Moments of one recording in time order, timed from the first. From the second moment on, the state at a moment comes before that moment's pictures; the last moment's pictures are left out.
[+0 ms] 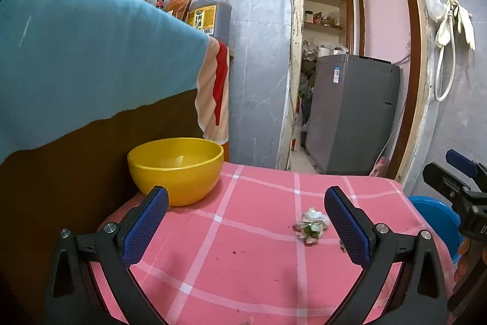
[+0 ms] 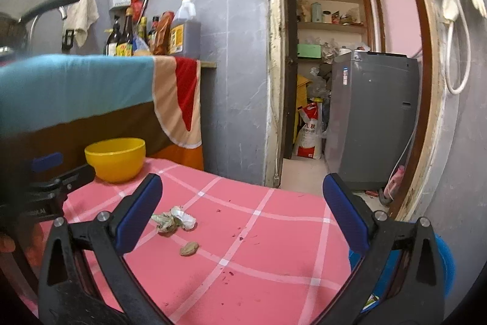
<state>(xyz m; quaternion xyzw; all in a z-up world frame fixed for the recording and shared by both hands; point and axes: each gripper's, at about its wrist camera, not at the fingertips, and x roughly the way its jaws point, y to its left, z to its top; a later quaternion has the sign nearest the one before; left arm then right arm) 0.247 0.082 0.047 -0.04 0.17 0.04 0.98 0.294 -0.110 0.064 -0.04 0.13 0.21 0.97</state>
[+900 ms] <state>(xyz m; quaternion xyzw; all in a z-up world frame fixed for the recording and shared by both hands) 0.295 0.094 0.008 -0.08 0.34 0.02 0.94 0.360 -0.052 -0.008 -0.13 0.41 0.31 0.85</state>
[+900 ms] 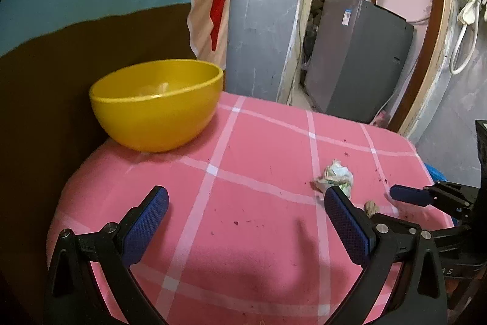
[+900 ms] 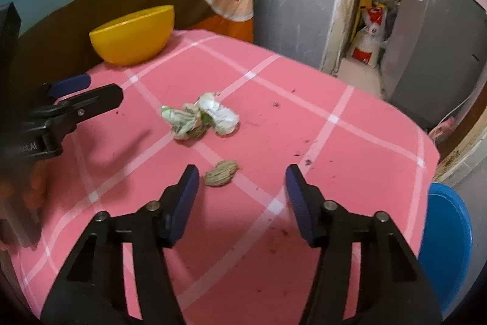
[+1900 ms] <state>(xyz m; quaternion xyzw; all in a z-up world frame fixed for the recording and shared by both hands) 0.332 0.030 0.003 -0.04 0.40 -0.08 0.91 0.374 -0.087 -0.007 -0.11 0.42 0.27 0.86</state>
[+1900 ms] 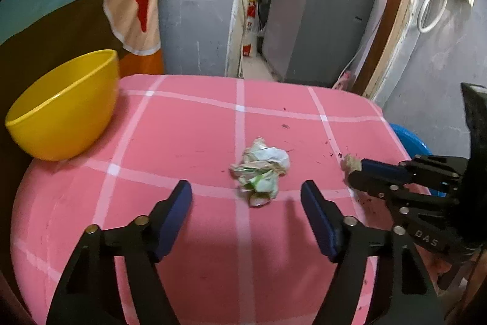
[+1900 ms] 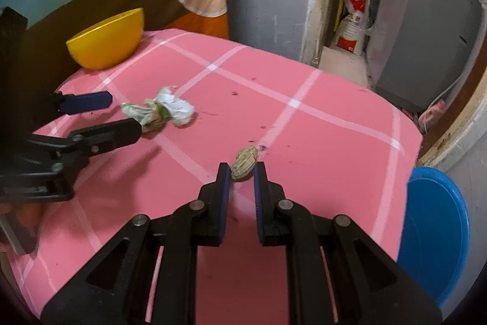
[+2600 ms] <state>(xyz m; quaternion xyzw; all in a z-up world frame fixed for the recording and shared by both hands) 0.340 0.014 -0.004 -0.03 0.43 -0.07 0.90 0.367 -0.107 -0.002 -0.07 0.39 0.27 0.88</state>
